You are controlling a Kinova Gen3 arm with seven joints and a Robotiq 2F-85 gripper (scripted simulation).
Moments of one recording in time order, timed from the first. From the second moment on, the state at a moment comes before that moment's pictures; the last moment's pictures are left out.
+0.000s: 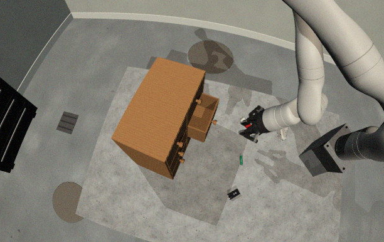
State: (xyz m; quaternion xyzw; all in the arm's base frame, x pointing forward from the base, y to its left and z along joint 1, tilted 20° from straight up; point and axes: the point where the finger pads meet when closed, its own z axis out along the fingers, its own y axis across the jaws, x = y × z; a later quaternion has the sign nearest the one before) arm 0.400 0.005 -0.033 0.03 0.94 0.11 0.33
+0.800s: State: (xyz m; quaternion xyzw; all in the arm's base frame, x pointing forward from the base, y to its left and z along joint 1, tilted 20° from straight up) arm 0.330 -0.032 -0.035 -0.01 0.99 0.07 0.15
